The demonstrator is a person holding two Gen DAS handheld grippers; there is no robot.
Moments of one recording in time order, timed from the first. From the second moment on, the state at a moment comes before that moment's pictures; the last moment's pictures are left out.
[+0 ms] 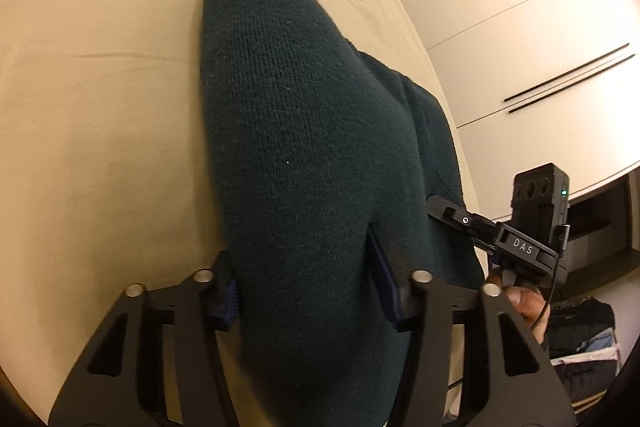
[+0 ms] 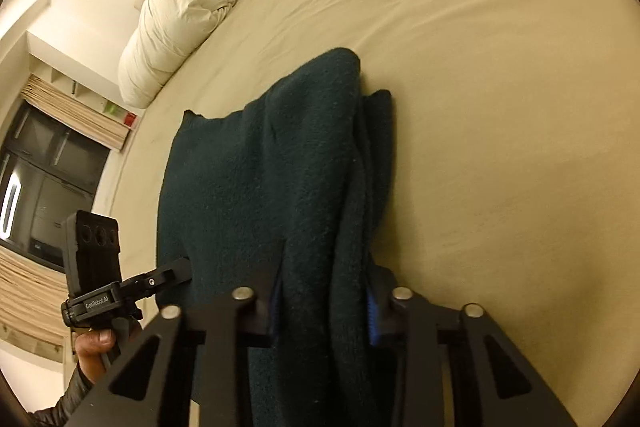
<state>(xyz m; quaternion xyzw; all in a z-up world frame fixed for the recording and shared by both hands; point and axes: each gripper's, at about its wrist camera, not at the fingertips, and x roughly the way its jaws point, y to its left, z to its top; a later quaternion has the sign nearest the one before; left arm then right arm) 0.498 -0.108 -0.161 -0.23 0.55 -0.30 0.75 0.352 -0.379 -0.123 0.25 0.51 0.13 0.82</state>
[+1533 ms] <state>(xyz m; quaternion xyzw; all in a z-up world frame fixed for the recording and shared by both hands) 0.281 0.078 -0.081 -0.07 0.44 -0.15 0.88 0.215 -0.203 -0.064 0.30 0.44 0.24 0.81</state>
